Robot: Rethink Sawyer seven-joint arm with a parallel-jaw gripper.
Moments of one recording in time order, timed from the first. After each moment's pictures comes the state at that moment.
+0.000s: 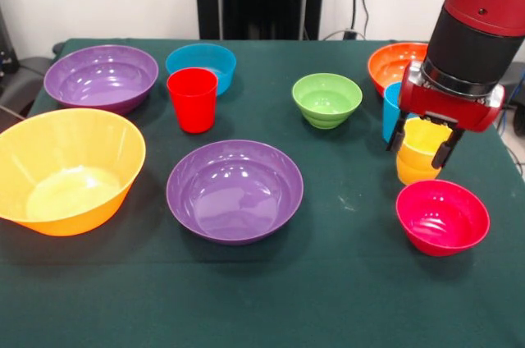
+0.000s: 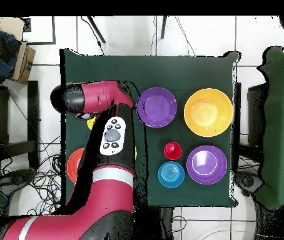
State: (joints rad) arm 0.12 -0.37 -0.13 1.17 -0.01 0.77 2.18
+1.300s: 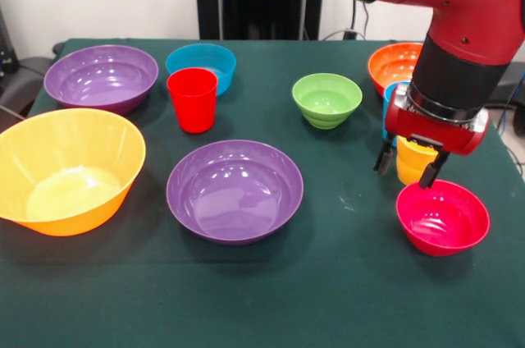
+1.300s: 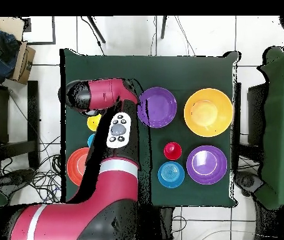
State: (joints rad) arm 0.10 -0.30 -0.13 1.11 -0.01 0.77 2.18
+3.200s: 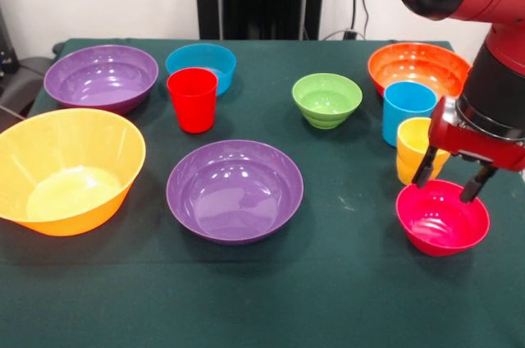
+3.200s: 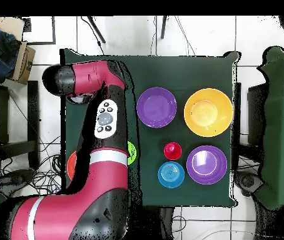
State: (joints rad) arm 0.14 -0.21 -0.13 0.86 -0.01 0.98 2.18
